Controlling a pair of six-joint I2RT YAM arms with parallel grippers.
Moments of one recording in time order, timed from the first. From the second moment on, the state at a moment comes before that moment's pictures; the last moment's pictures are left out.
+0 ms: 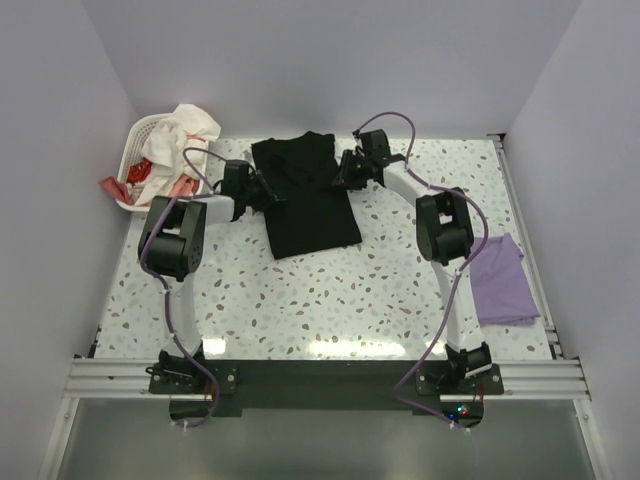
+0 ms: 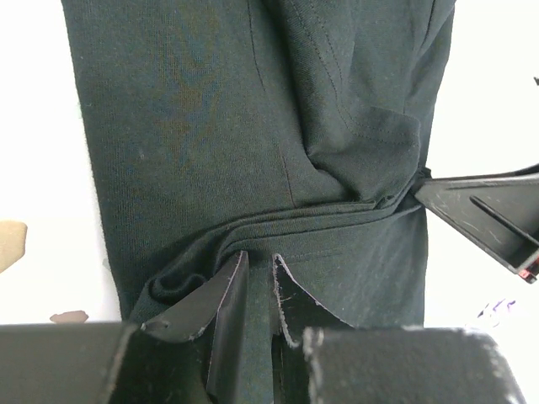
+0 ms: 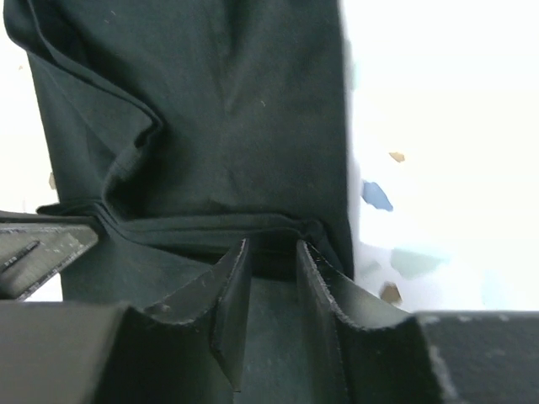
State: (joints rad) left arm -0.18 2.11 1.25 0.20 0.30 -0.78; right arm 0.33 2.47 2.02 -0.34 -0.33 0.49
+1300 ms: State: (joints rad) left arm -0.18 1.77 1.24 0.06 0.30 -0.74; right arm 0.60 2.50 2.13 -0.42 0.12 0.24
